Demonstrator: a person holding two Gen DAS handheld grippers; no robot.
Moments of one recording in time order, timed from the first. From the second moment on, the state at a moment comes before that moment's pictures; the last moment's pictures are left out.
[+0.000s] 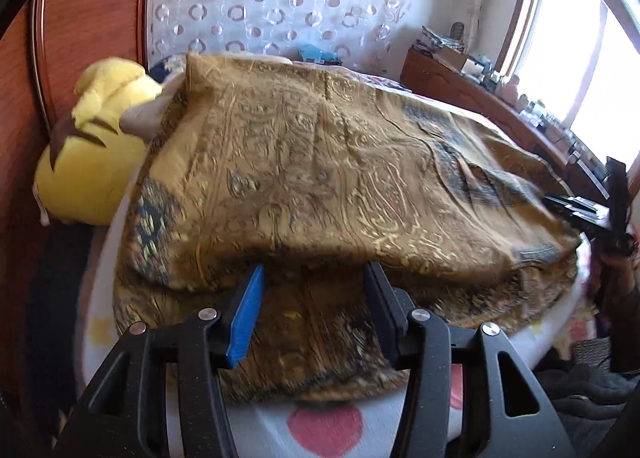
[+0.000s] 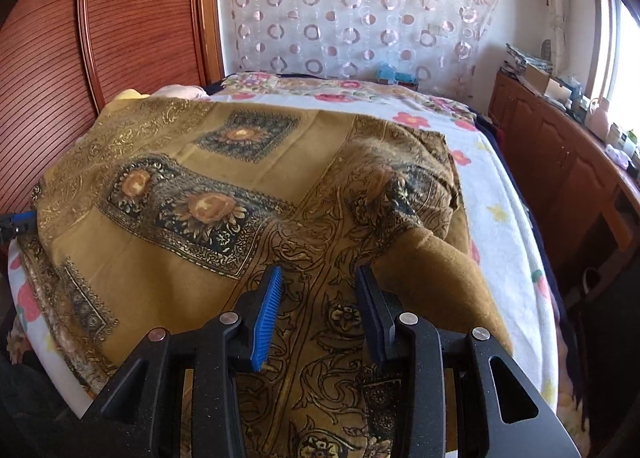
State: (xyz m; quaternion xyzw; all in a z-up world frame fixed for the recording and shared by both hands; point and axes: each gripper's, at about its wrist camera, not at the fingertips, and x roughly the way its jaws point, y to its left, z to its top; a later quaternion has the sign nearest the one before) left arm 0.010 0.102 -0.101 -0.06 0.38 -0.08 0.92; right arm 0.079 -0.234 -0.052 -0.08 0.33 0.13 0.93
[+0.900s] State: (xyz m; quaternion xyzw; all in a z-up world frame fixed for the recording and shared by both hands) left arm -0.013 0.104 -0.050 -0.03 0.36 -0.11 0.92; right arm 0.082 -0.235 -0.054 -0.06 0.35 0.14 0.93
